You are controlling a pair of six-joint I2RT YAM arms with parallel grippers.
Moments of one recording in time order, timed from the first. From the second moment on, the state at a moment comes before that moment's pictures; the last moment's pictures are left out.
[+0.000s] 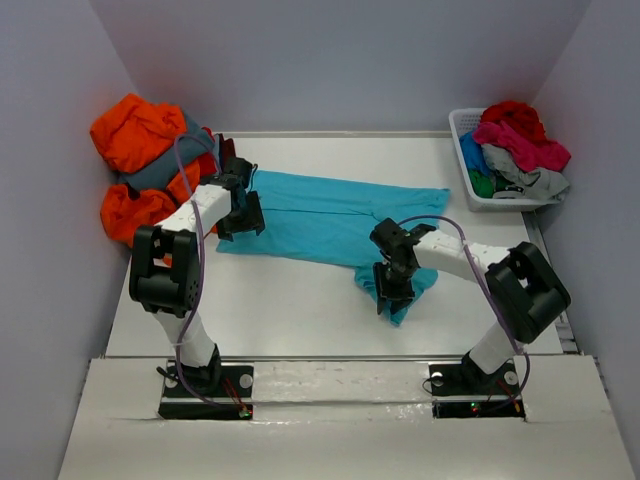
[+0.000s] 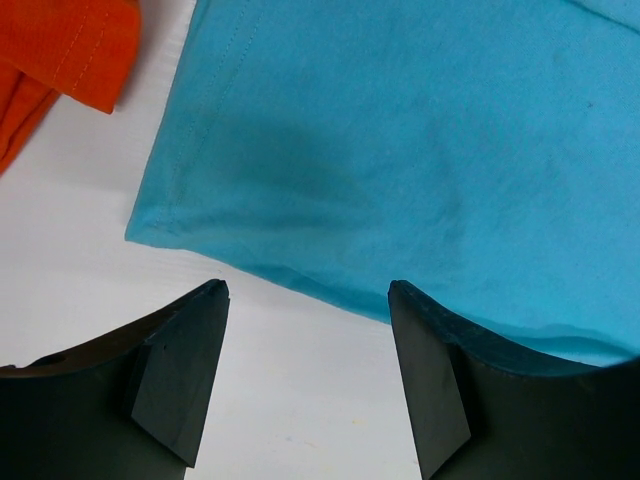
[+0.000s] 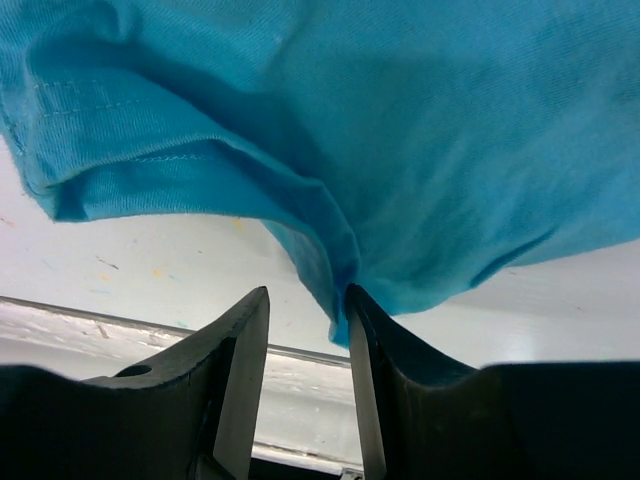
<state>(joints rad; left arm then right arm) -0.21 1.77 1.29 -0.73 -0.14 -0.43 0.64 1.63 0.96 -0.83 -0.19 0.63</state>
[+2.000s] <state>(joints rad) 0.01 1.83 1.18 -0.61 -0.07 -0.44 0.65 1.65 0.96 -0.82 -0.19 0.65</state>
